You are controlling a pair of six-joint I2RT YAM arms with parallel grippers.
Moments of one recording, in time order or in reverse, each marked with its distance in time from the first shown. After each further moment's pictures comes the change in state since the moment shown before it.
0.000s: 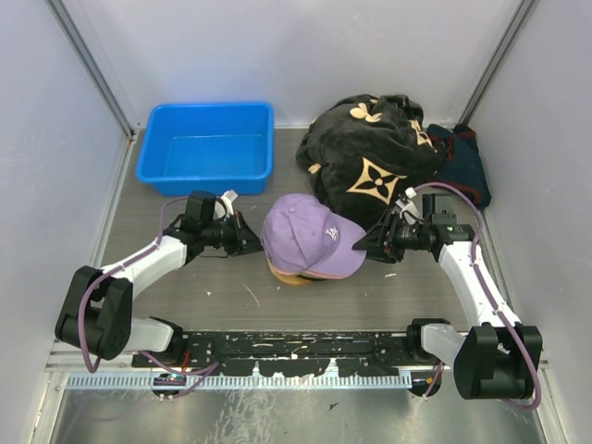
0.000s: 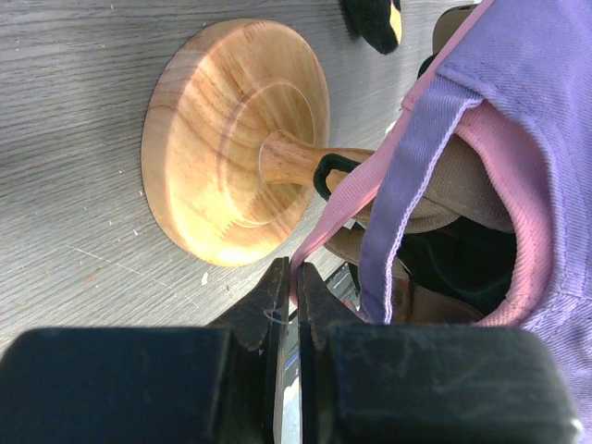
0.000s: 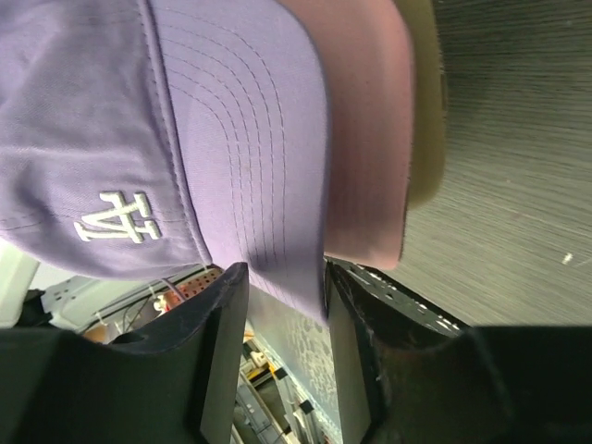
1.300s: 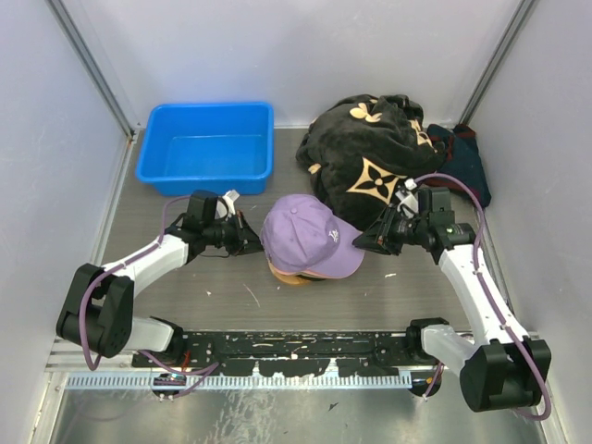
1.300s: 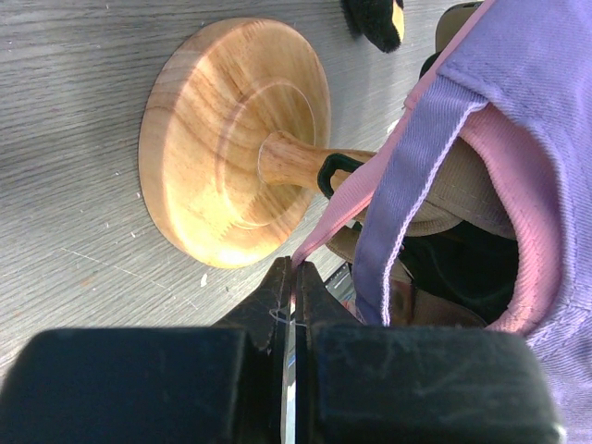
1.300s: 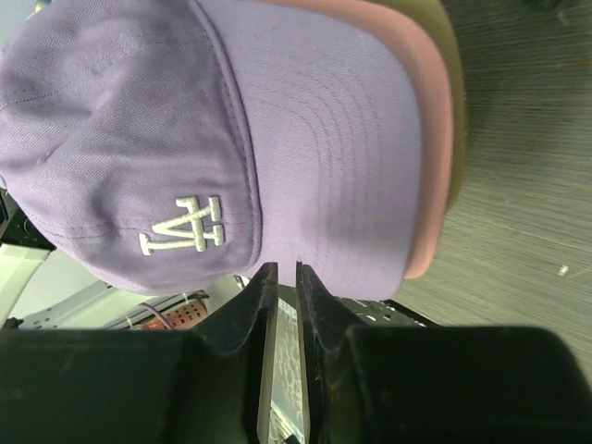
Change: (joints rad) left arm -0.012 0.014 0.012 -0.005 -0.006 0.001; right arm 0.063 -0.060 0.077 -0.023 0.153 0.058
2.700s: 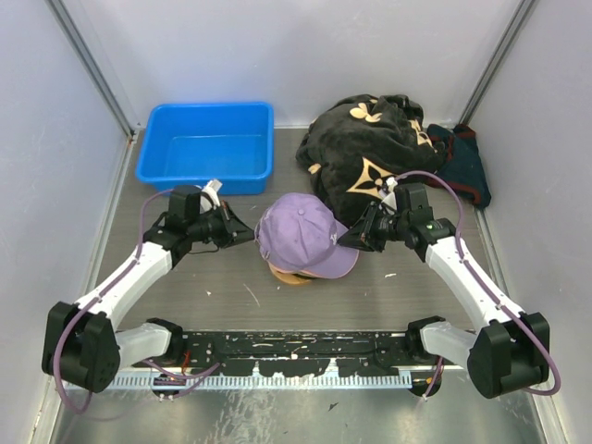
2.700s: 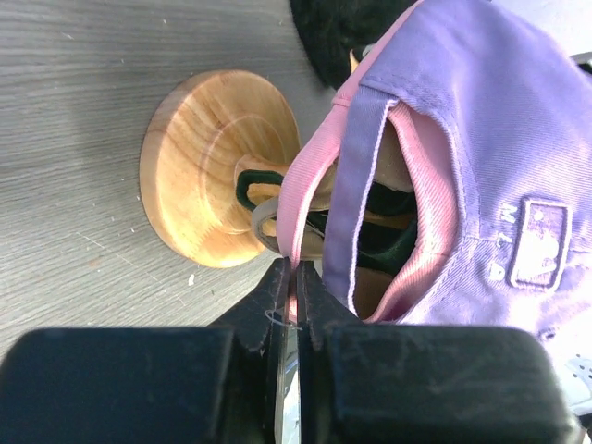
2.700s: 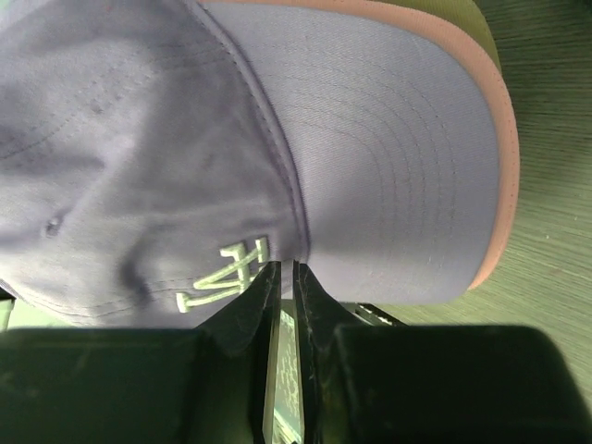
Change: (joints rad) left arm 0.034 -0.179 0.047 -0.137 -0.085 -0.008; right arm 0.186 0.086 -0.038 0.192 0.102 0.150
